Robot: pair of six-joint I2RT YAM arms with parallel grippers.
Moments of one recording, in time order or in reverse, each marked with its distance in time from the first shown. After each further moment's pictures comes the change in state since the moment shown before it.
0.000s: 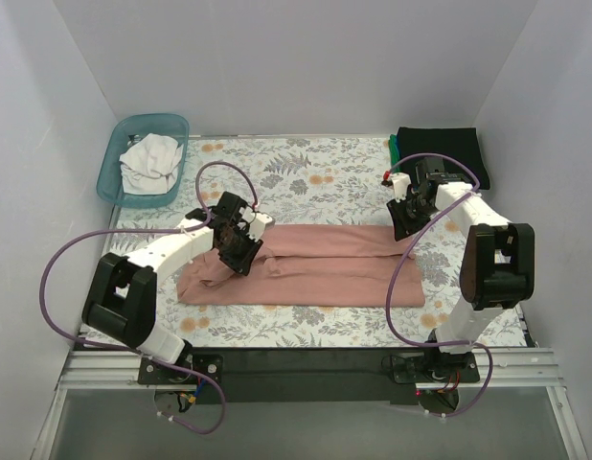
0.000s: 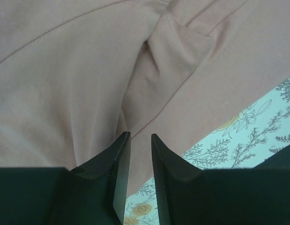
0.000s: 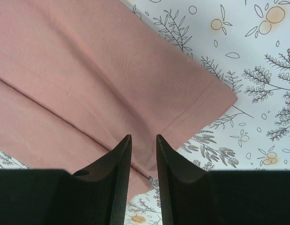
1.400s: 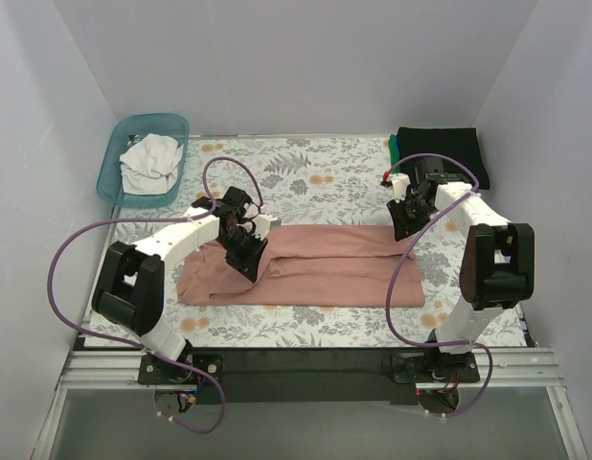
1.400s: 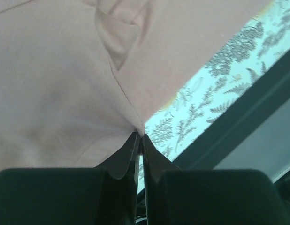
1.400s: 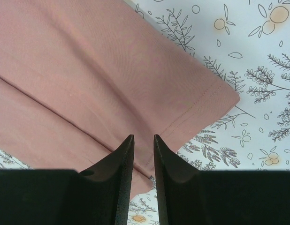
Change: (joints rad) left arm -0.015 0.099 0.122 -0.181 0.171 -0.051; right arm 0.004 0.000 0.000 -0.004 0.000 -0.002
